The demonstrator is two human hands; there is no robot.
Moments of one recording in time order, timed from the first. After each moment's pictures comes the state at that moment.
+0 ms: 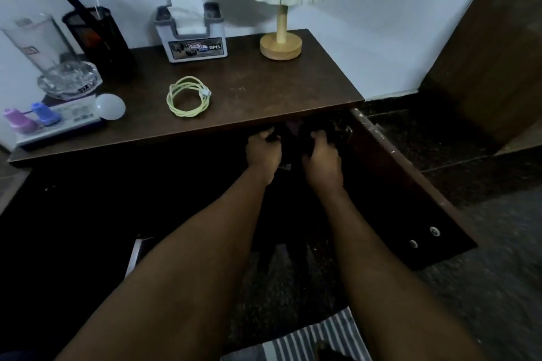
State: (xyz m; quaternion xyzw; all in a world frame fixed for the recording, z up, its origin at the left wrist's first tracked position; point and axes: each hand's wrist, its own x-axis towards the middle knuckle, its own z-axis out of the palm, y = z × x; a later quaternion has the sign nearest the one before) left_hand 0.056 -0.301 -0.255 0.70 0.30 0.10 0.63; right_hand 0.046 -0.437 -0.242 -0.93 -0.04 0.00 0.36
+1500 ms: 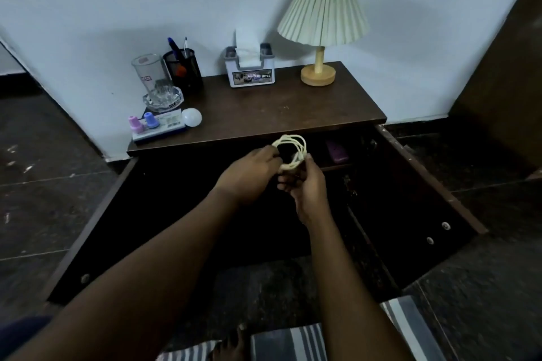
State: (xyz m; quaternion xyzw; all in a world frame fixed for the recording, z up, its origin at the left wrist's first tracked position) left_hand -0.108 -0.209 -0.158 0.97 -0.17 0.15 0.00; right_hand -0.067 -0.358 -0.200 -0.48 0.08 0.20 0.85
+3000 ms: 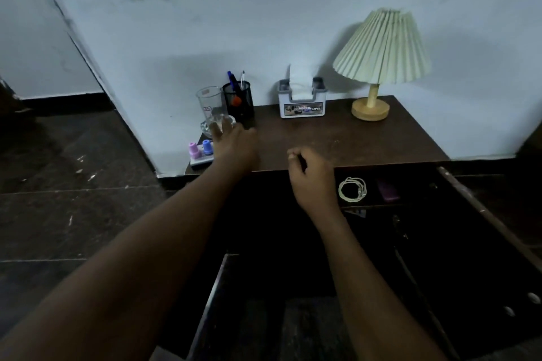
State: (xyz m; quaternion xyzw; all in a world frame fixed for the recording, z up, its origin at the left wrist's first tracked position) left_hand -0.078 -0.096 -0.069 0.96 0.25 0.07 -0.11; right_hand -0.067 -0.277 -0.116 -0.77 -0.27 -0.11 0.57
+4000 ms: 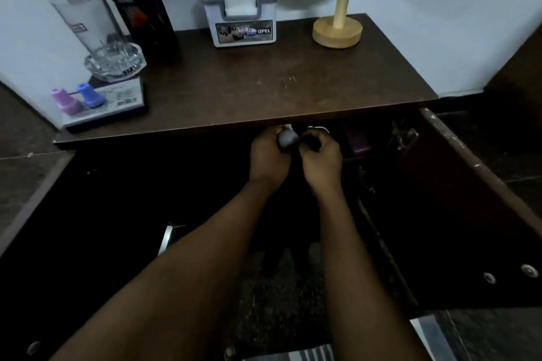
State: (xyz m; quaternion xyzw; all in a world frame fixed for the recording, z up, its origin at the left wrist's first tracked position) left_hand 0.011 -0.230 -0.265 0.84 0.16 0.24 0.46; right_hand 0.039 -0.337 -0.260 -0.78 0.00 0.03 0.62
